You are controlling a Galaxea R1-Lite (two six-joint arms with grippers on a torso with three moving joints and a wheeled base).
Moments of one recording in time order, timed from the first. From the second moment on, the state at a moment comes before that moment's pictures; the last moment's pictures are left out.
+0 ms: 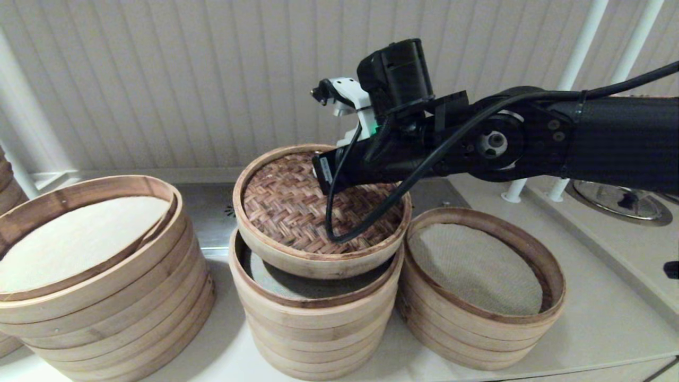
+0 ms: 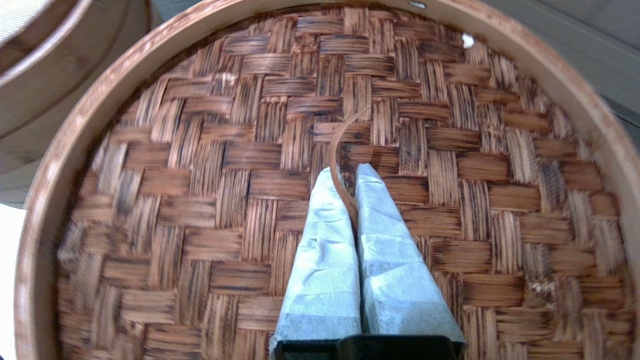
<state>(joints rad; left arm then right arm) -0.01 0.00 -0.01 0.00 0.00 -0.01 0.75 2.03 -1.95 0.28 -0.02 0.01</state>
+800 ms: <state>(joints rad) -0.01 0.00 -0.01 0.00 0.00 -0.01 0.79 2.05 -1.95 0.28 -0.02 0.00</state>
